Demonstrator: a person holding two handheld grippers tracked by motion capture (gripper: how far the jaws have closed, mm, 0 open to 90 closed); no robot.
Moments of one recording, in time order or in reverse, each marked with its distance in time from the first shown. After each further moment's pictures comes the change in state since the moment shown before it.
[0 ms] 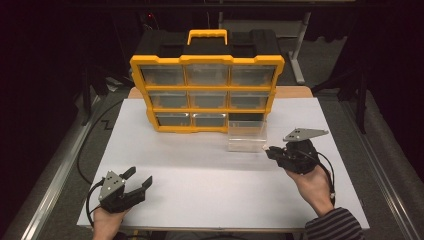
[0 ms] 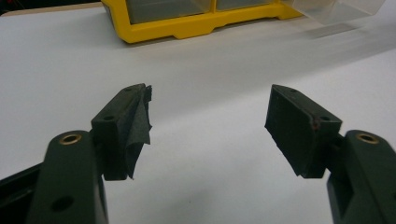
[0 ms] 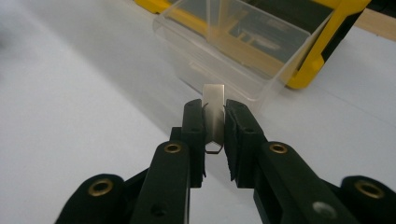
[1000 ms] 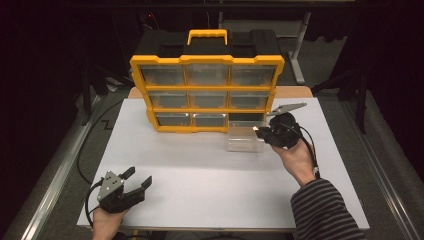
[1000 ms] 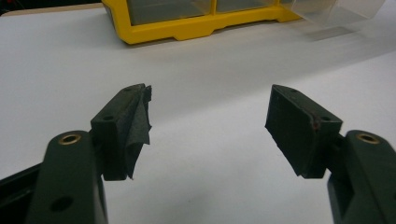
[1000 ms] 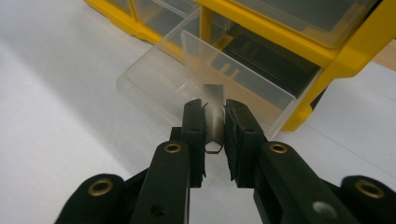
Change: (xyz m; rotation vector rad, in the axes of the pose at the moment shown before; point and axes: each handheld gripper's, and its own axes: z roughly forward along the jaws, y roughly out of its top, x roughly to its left) left arm 0.000 0.000 -0.002 -0.007 -0.003 -0.009; right arm -0.017 0.054 0.040 0.054 -0.038 0.013
